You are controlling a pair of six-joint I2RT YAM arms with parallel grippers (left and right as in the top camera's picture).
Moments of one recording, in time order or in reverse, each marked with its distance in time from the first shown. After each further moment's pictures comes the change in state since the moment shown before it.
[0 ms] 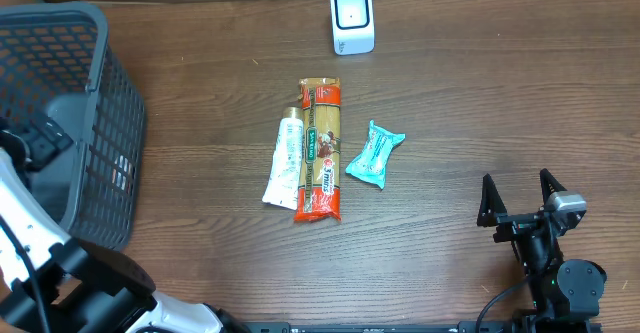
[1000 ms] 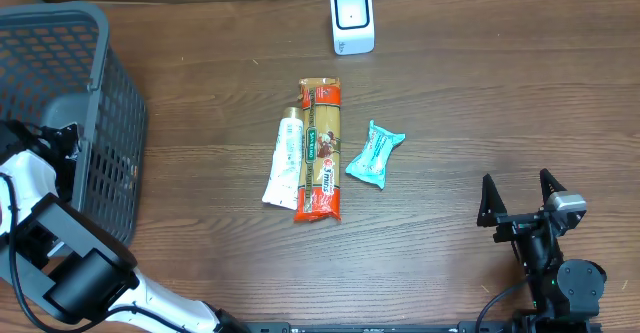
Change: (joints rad) left arm 0.001 0.173 -0.350 0.377 0.190 0.377; right arm 0.000 0.000 0.000 0.000 0.000 0.000
